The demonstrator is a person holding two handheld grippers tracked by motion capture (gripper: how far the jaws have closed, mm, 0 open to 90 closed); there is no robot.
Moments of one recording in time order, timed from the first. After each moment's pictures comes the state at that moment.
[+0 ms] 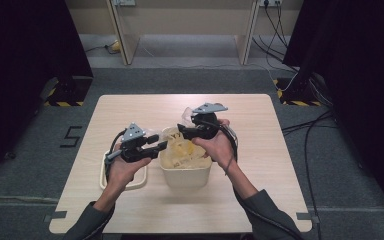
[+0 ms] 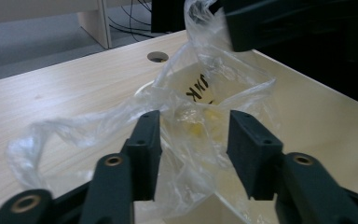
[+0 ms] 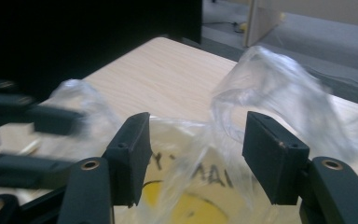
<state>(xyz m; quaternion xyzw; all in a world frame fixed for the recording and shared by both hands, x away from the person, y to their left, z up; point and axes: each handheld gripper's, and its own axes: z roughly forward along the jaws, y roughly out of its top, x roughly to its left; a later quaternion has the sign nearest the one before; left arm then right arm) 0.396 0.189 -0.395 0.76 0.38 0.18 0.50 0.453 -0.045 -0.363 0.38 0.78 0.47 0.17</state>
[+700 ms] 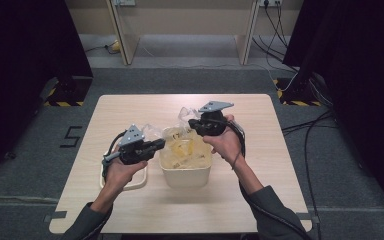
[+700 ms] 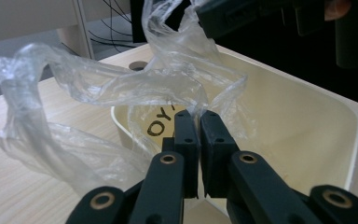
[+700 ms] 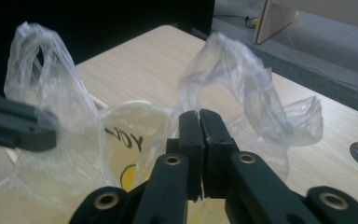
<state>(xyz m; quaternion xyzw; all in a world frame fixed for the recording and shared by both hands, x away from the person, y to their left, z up) 0.389 0.191 -0.393 0.77 0.33 0.18 0.52 0.457 -0.067 -0.354 0.33 0.81 0.46 0.16</state>
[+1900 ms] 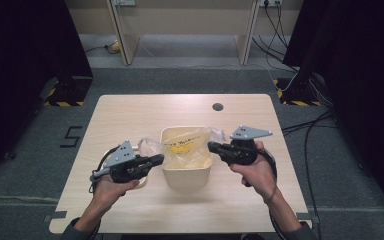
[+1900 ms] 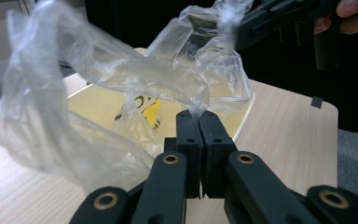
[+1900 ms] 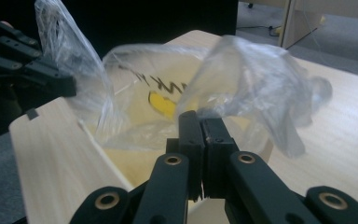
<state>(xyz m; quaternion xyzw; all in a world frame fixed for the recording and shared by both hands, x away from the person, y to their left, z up) 0.337 0.204 -0.389 0.77 0.25 0.15 0.56 0.375 -0.140 -0.364 0.32 0.79 0.52 0.11</state>
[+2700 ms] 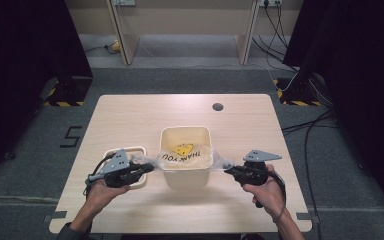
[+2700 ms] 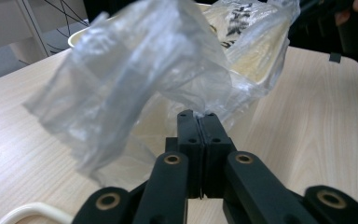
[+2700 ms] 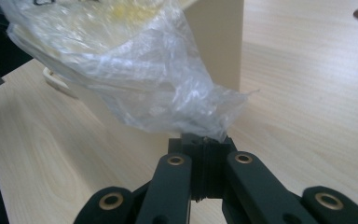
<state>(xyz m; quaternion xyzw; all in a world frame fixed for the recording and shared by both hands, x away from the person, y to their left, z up) 0.351 0.233 -0.437 0.80 0.24 0.15 0.53 0.361 -0.180 -0.441 0.38 0.78 0.48 0.09</state>
